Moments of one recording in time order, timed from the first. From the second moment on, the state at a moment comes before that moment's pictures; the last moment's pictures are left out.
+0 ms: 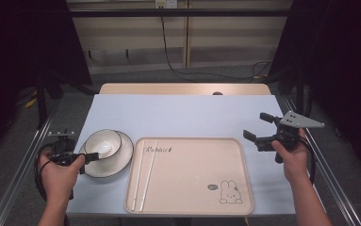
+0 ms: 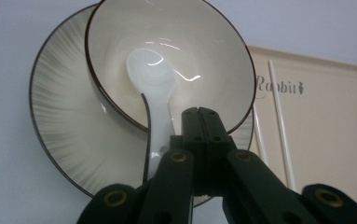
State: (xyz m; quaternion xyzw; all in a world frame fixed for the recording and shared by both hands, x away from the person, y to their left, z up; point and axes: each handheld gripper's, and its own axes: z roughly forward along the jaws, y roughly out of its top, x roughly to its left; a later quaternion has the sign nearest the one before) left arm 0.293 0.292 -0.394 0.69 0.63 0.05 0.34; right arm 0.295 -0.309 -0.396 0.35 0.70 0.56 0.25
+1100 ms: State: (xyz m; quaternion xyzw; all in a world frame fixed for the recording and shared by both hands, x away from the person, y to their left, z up) left arm 0.310 0.305 -0.393 0.68 0.66 0.09 0.33; right arm 0.294 -0.309 -0.395 0.35 0.71 0.56 0.25
